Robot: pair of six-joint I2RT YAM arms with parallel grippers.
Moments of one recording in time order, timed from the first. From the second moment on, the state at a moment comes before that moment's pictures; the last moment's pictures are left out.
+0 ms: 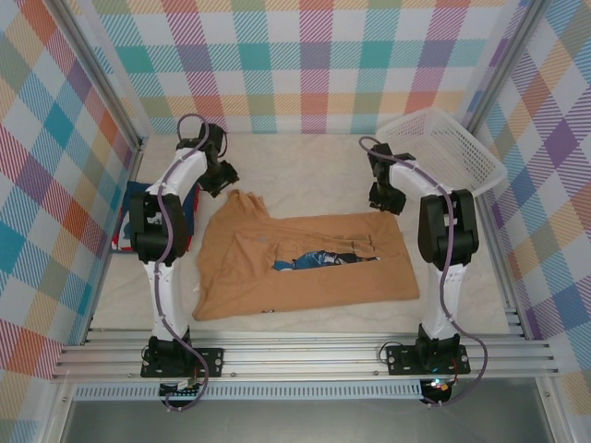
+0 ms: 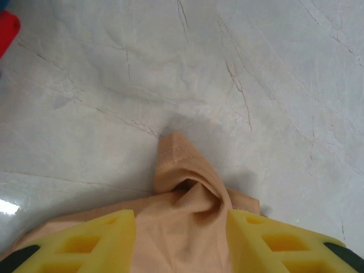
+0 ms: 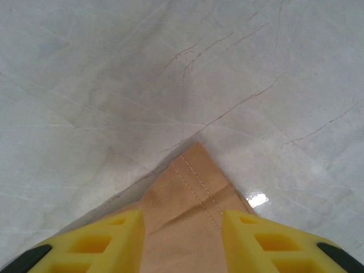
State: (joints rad) left arm -0.12 2.17 1.89 -0.94 0.04 -0.75; right arm 0.22 2.09 1.61 -0.94 0.23 0.62
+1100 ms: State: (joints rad) left arm -0.11 2.17 1.88 -0.95 0.07 -0.74; right arm 0.20 2.17 1.65 -0.90 0.26 0.54
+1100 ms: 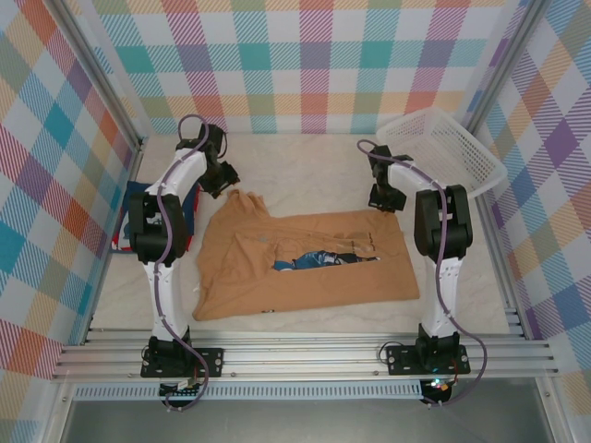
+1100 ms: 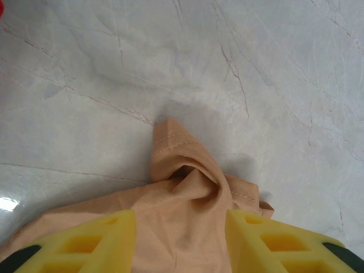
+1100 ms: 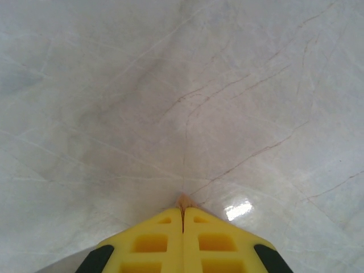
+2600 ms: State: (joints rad) left arm -0.12 2.27 2.13 -0.90 0.08 -0.62; right arm 0.20 2.17 1.65 -0.91 0.25 0.54
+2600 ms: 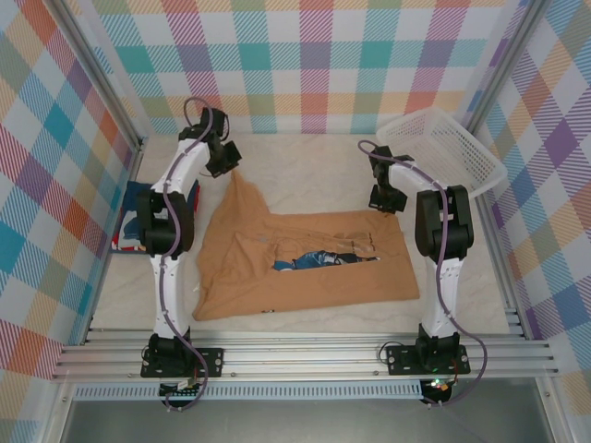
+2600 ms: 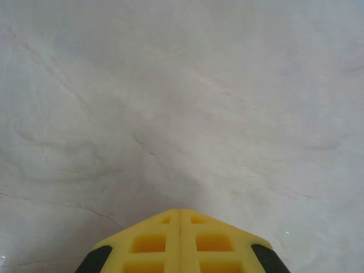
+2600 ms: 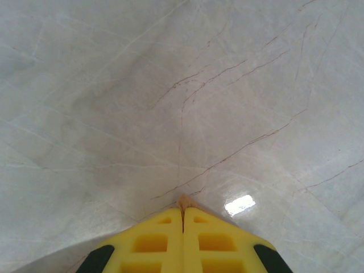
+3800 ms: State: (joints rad) left arm -0.19 1.49 1.45 -0.95 0.08 -0.56; right arm 0.20 1.81 1.44 -0.99 0.16 0.57
